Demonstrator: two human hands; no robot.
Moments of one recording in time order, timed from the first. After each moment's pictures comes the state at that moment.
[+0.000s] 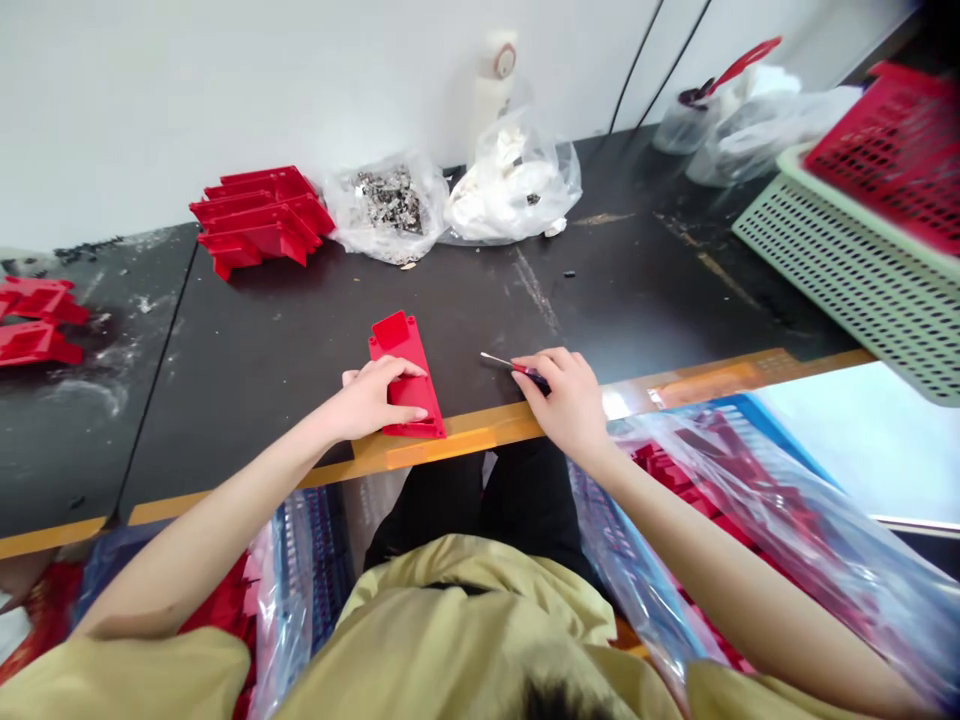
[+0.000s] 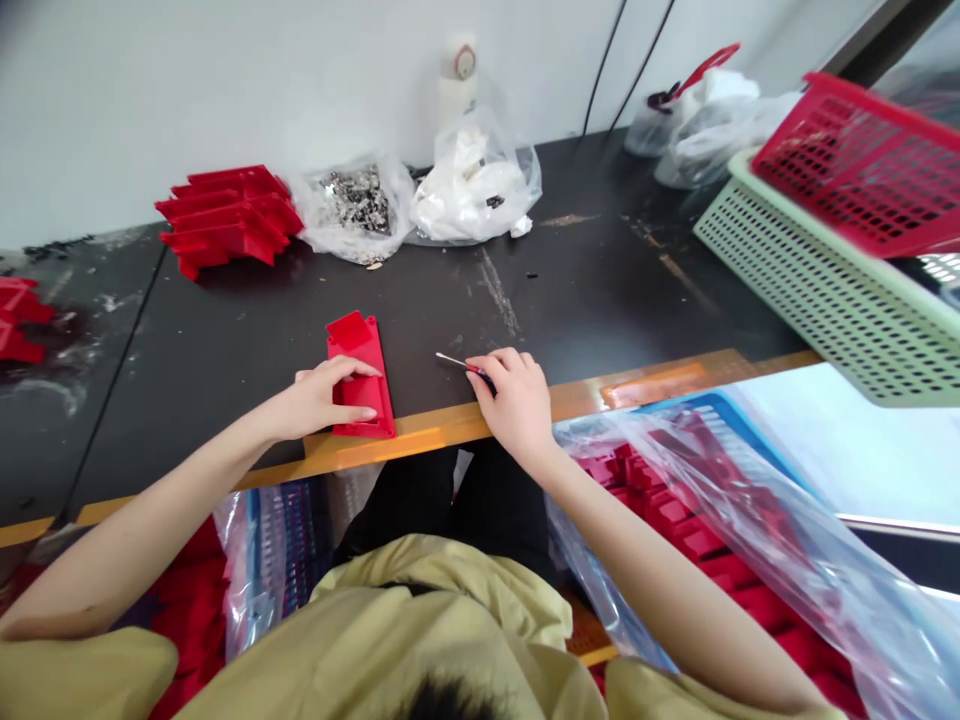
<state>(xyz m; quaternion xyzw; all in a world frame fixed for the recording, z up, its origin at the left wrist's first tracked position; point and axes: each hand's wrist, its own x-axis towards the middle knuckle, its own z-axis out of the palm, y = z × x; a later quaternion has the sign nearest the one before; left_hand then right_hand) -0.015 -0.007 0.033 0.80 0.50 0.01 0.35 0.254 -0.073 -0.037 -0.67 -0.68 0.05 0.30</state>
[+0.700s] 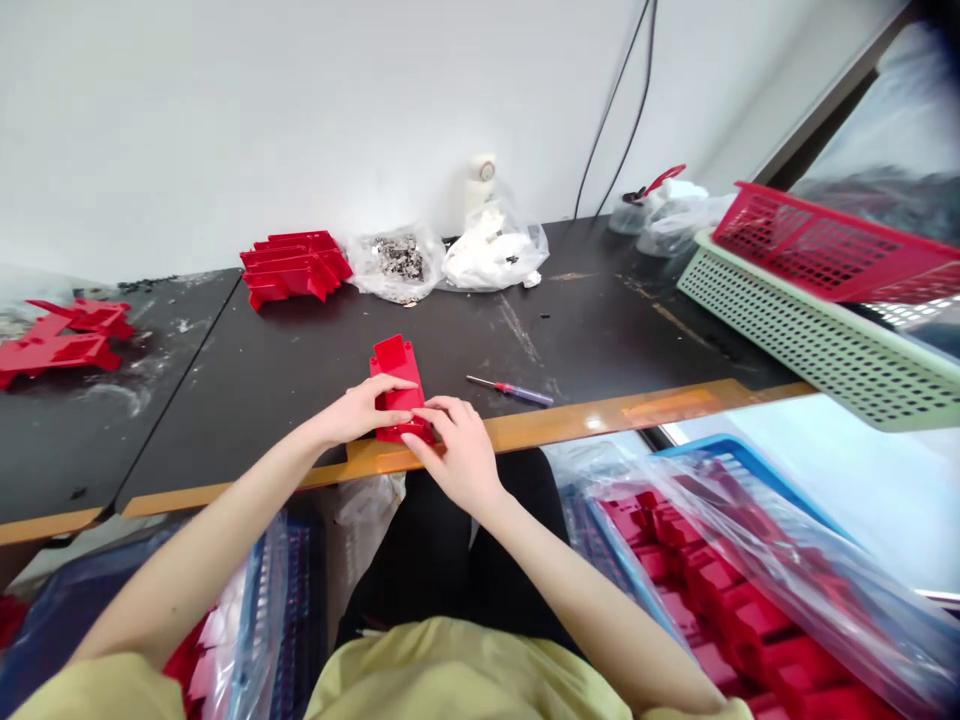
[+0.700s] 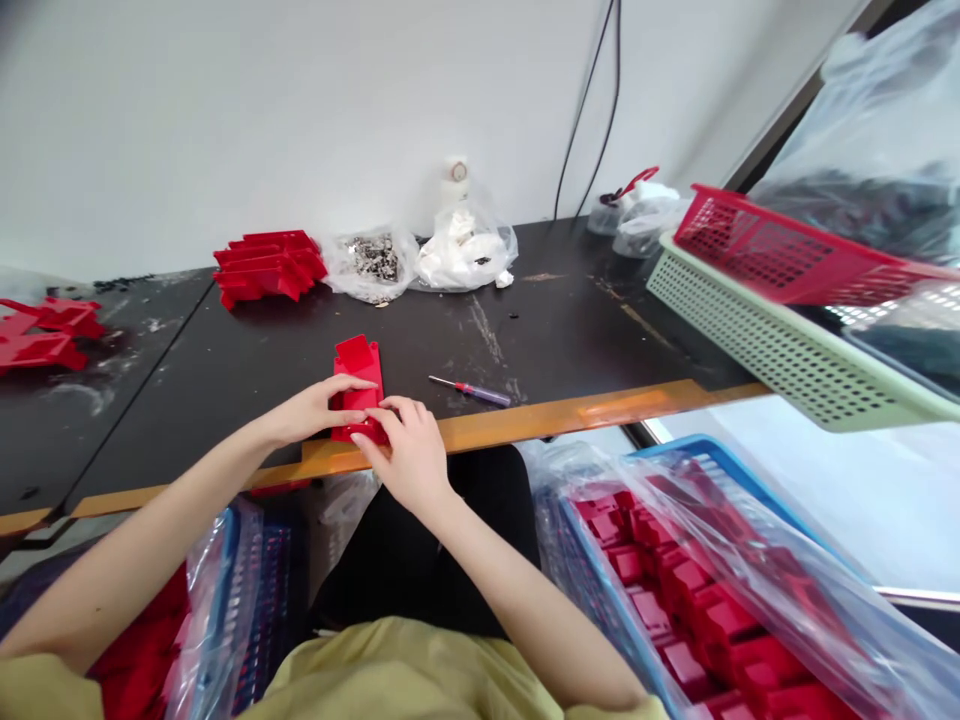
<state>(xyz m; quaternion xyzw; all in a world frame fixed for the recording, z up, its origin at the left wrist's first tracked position) -0.031 -0.018 0.014 0.80 0.46 0.14 0.37 0.152 -0.105 -0.039 -0.53 -0.73 0.09 0.43</state>
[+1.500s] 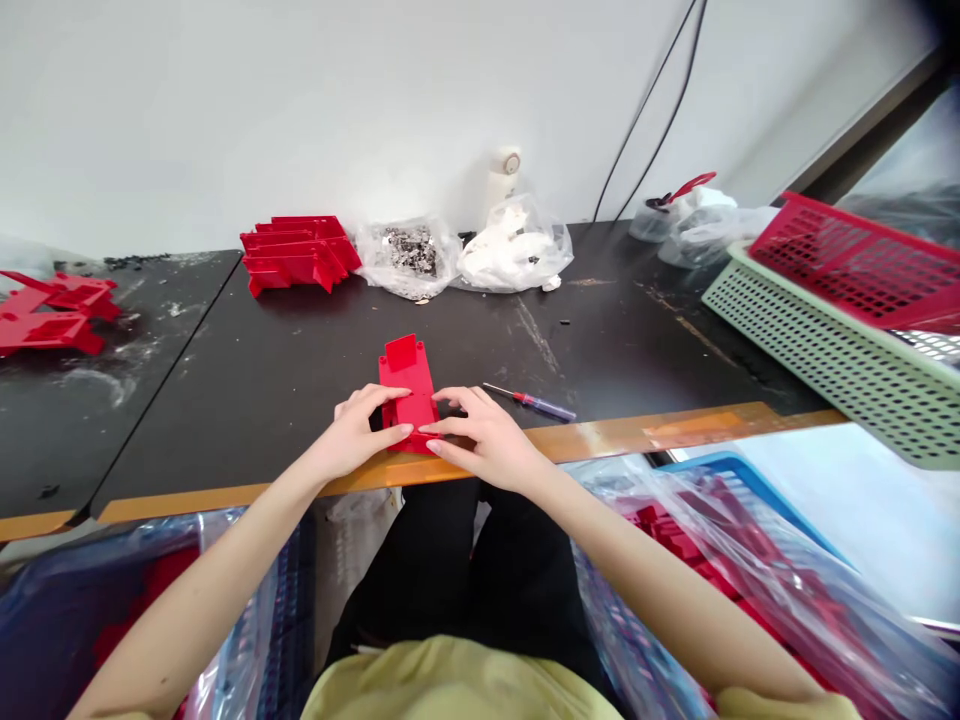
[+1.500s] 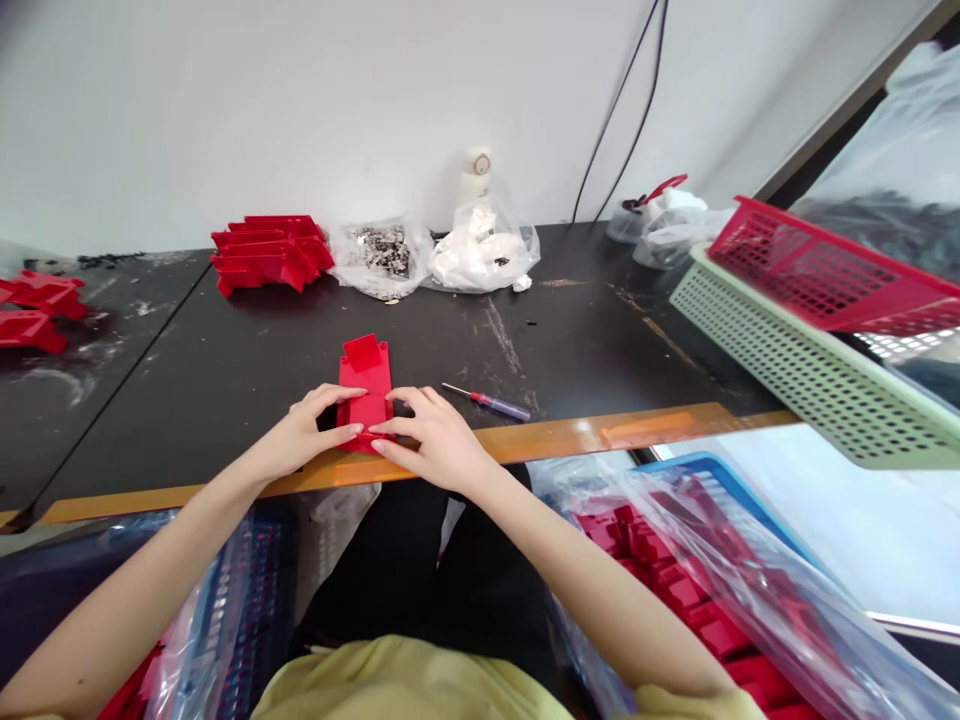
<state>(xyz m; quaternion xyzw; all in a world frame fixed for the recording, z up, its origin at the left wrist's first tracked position) -0.043 -0.041 0.002 0.78 0.51 0.18 0.31 0.188 -0.070 -0.018 -0.41 -0.84 0.18 0.31</state>
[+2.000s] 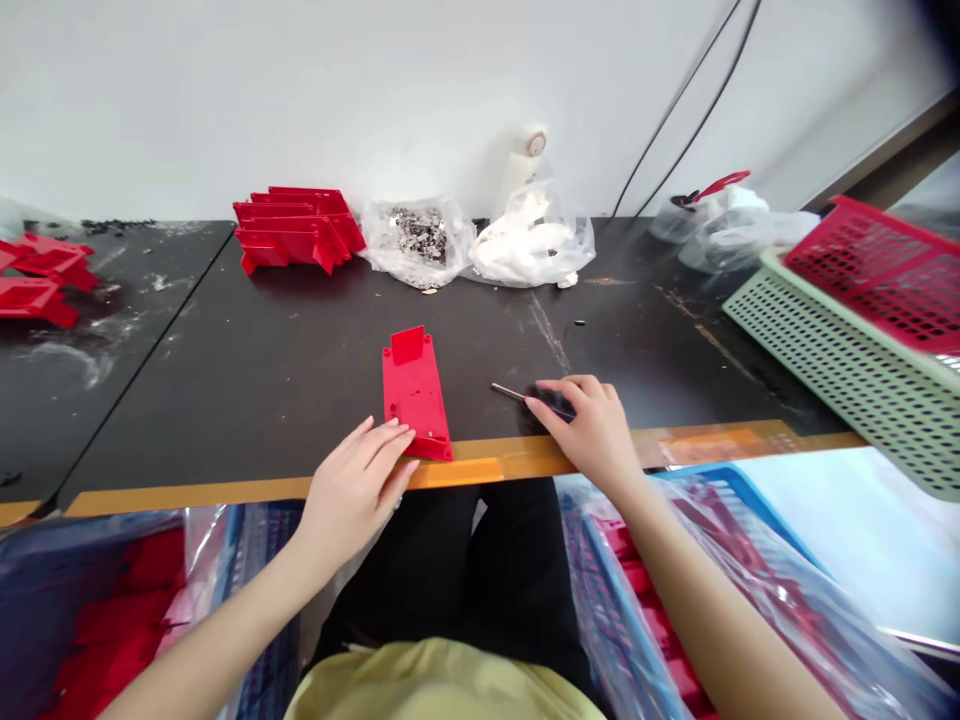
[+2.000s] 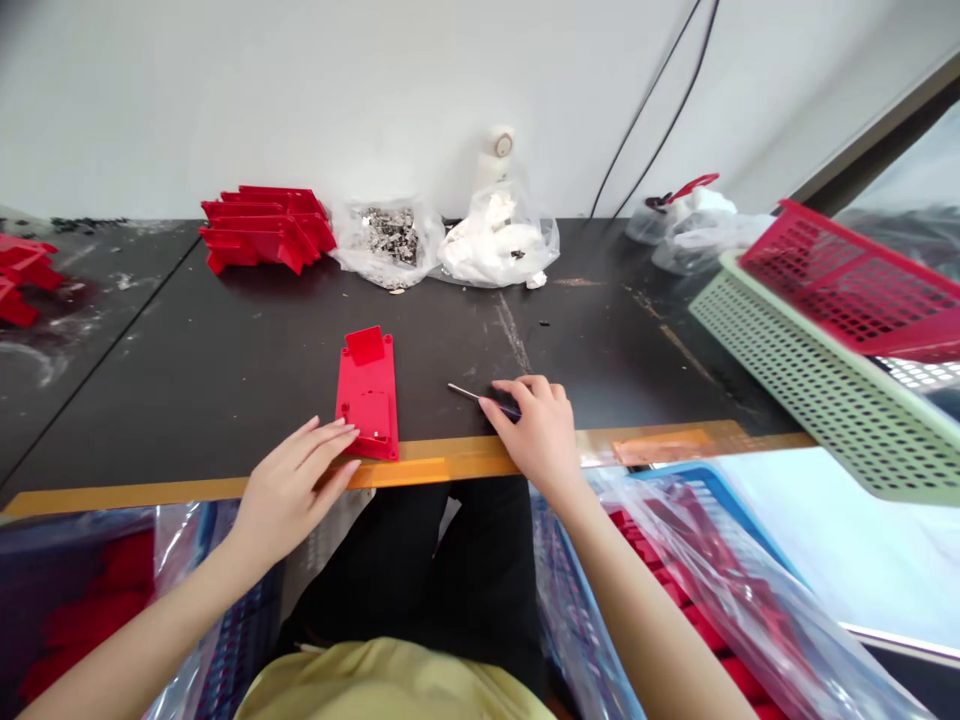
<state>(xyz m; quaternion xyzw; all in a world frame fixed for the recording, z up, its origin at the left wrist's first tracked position) -0.037 -0.102 -0.025 0.85 0.44 0.30 0.01 0.270 -0.061 -0.039 -0.66 -0.68 0.01 0.30</state>
